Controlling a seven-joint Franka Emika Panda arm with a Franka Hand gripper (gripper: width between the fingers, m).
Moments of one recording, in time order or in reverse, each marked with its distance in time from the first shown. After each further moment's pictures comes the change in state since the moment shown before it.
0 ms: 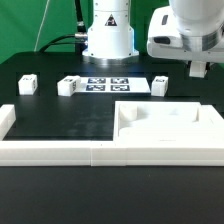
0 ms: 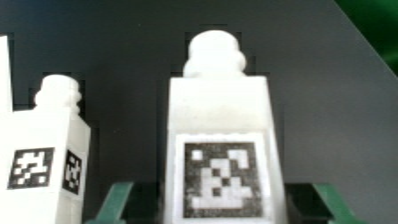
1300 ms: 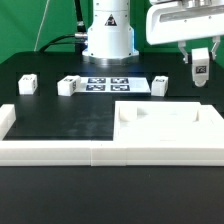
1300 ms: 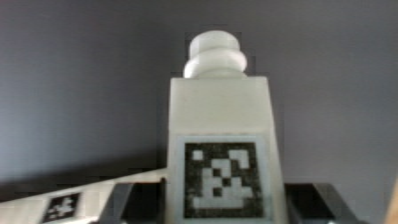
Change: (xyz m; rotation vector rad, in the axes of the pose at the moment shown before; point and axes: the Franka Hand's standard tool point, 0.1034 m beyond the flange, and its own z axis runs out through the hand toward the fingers) arm -0.001 -0.008 -0.037 0.108 0.981 -0.289
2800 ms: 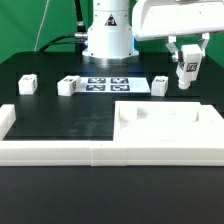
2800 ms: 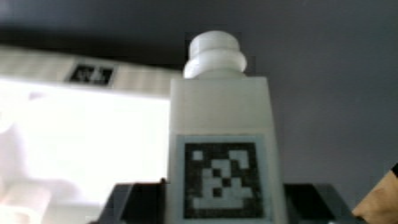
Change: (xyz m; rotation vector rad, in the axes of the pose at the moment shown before) arm 0.059 0.032 -0.007 -0.040 0.099 -0.370
